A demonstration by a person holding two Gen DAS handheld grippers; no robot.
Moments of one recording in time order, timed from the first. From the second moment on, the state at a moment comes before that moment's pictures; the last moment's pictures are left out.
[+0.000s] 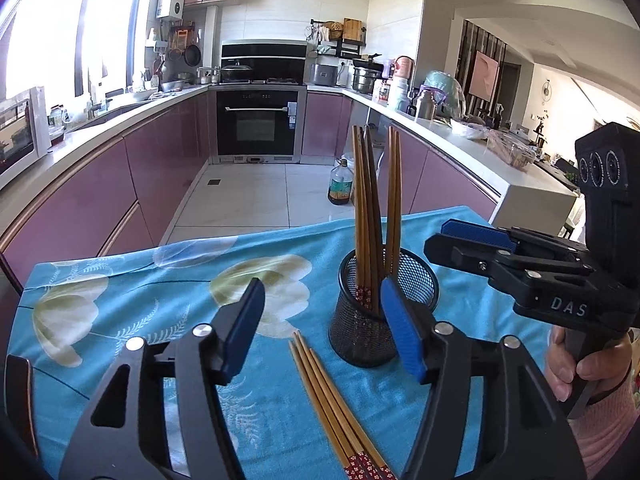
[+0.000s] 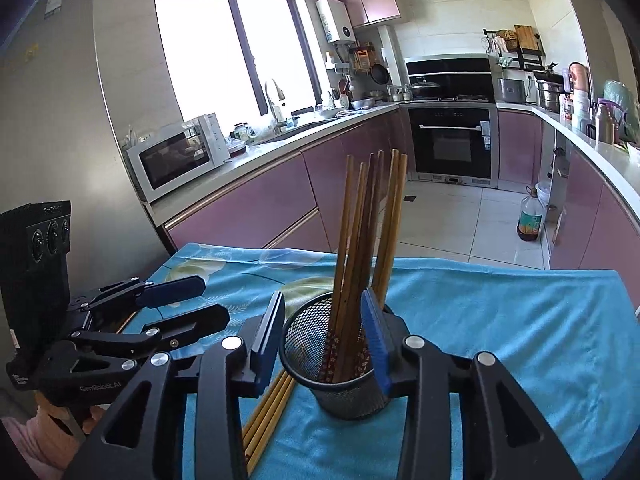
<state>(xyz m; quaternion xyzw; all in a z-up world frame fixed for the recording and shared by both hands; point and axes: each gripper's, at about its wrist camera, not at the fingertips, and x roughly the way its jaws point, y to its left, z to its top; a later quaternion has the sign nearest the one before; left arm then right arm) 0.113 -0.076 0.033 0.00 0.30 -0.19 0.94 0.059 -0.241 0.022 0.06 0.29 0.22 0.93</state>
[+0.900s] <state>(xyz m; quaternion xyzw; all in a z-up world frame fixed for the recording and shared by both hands) 0.083 -0.058 -0.086 0.02 0.44 -0.17 0.88 0.020 -0.209 -0.056 0.04 0.39 0.26 0.88</state>
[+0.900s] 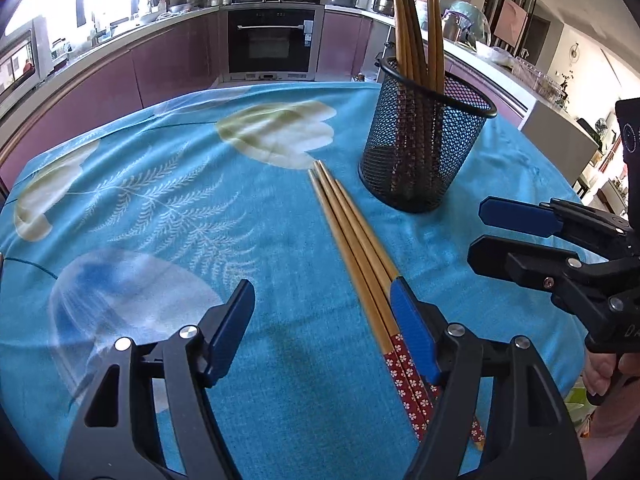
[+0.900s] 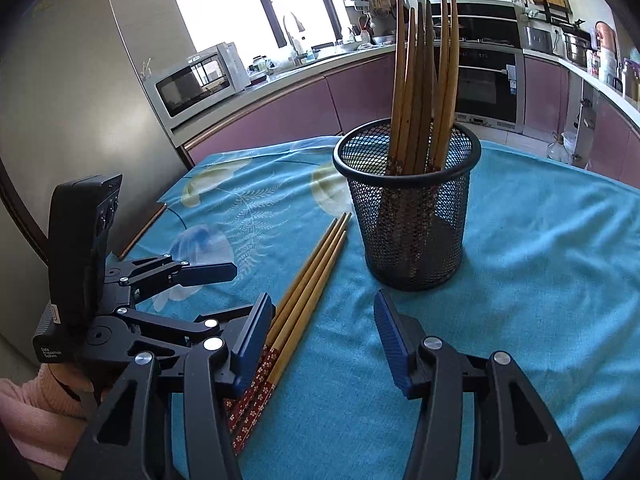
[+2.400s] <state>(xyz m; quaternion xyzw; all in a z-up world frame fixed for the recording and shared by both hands) 0.080 -0.050 -0.094 0.02 0.45 -0.15 0.88 0.024 -0.173 -0.087 -0.04 0.43 0.23 0.87</state>
